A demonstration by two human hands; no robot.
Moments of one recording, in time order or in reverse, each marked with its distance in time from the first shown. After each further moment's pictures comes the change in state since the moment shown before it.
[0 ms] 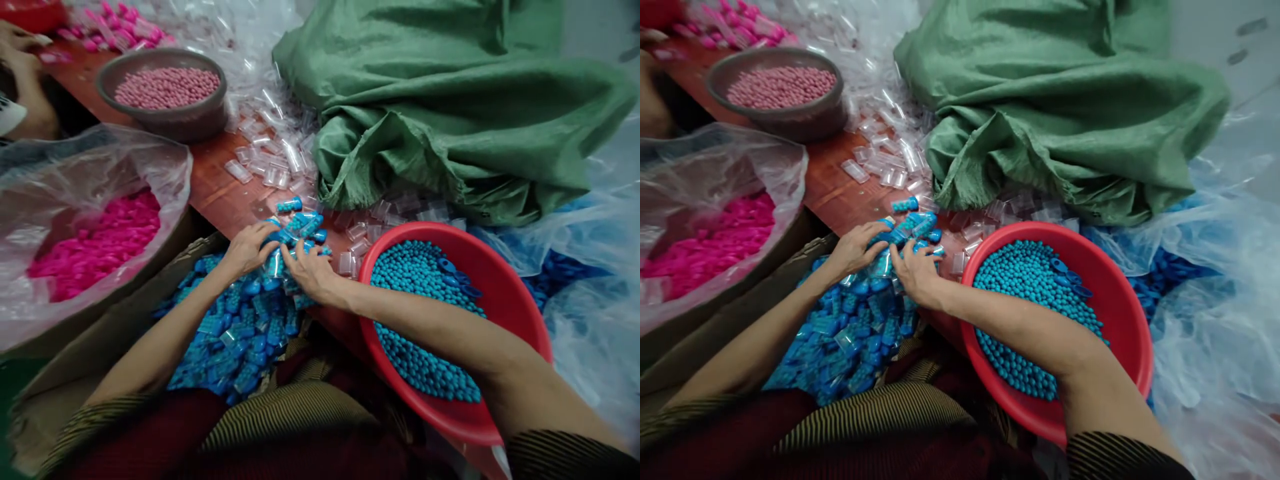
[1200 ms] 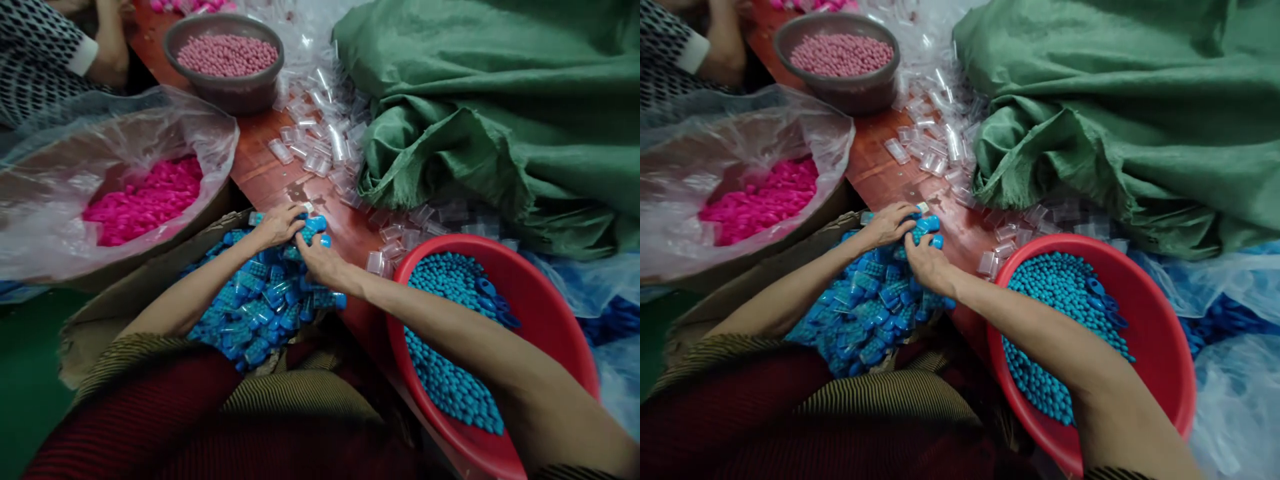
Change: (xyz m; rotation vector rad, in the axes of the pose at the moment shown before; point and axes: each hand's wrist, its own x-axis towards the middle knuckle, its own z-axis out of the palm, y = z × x) left_hand 0.006 -0.026 0.010 -0.017 -0.014 -0.026; right_hand 0.029 -0.017 0.004 0.161 -0.149 -0.150
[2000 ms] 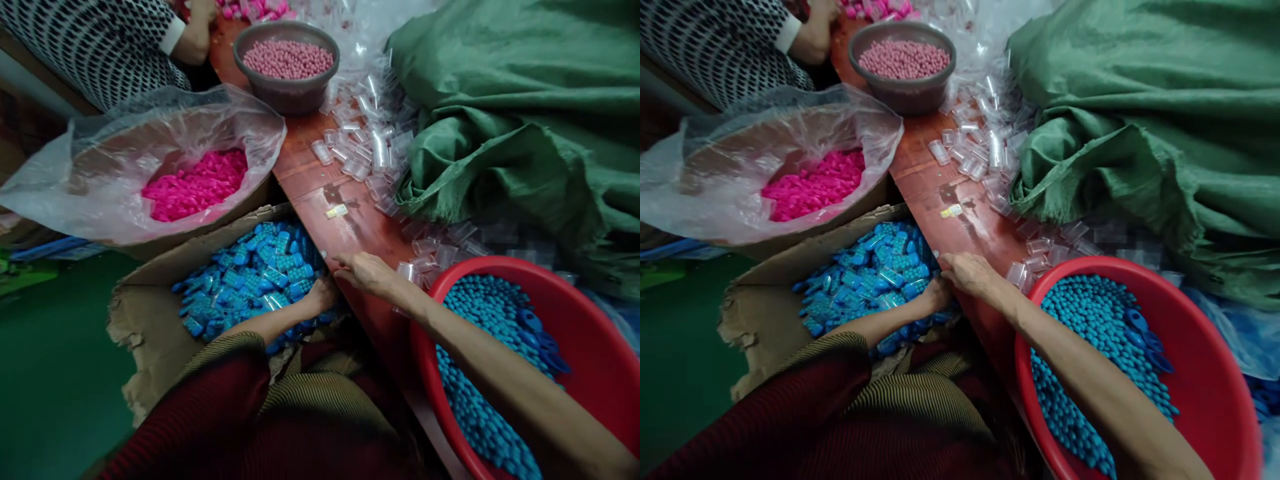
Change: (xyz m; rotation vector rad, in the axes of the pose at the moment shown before) left_hand -0.090 0.080 0.142 0.253 -0.211 -0.041; right_hand -0.018 0.026 -0.001 0.083 -0.038 -0.185
